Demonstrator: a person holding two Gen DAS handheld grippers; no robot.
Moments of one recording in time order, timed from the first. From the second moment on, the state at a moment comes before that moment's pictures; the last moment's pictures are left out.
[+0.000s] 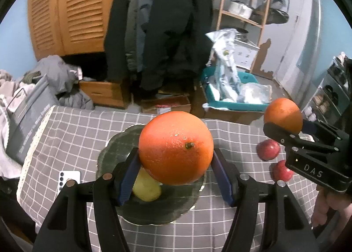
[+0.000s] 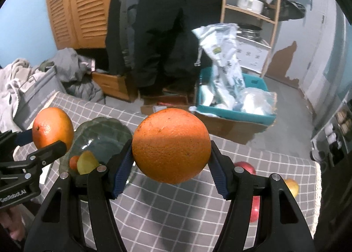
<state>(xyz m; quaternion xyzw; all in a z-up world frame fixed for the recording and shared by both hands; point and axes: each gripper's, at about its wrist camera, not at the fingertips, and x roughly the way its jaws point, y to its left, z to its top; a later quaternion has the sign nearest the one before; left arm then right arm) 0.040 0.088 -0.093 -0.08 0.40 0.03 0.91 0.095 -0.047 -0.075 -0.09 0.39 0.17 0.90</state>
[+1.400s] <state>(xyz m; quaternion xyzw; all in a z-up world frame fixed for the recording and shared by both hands) 0.091 0.162 -0.212 -0.13 0.52 0.09 0.84 0.148 0.049 -0.187 -0.08 0.51 0.23 0.82</state>
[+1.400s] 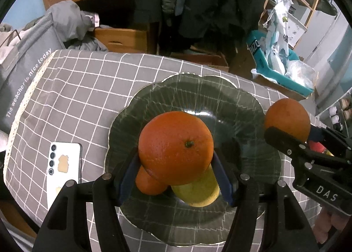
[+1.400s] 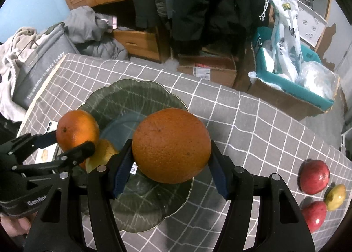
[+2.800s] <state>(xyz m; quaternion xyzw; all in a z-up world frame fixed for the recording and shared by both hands) 0.067 0.178 -0.207 -0.14 0.52 0.11 0.83 0.145 0.064 -0.199 -0.10 0.52 0.24 0.81</state>
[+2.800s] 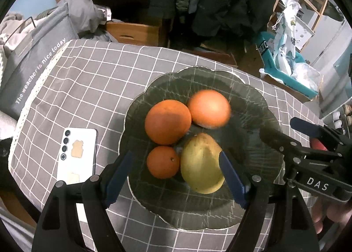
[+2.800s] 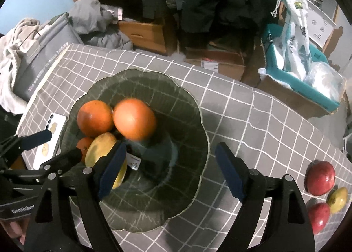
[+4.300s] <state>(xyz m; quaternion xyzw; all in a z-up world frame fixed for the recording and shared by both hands) 0.051 0.032 -0.126 -0.05 0.47 -0.01 0.88 0.062 -0.133 -0.089 -0.09 0.44 0.10 0.89</state>
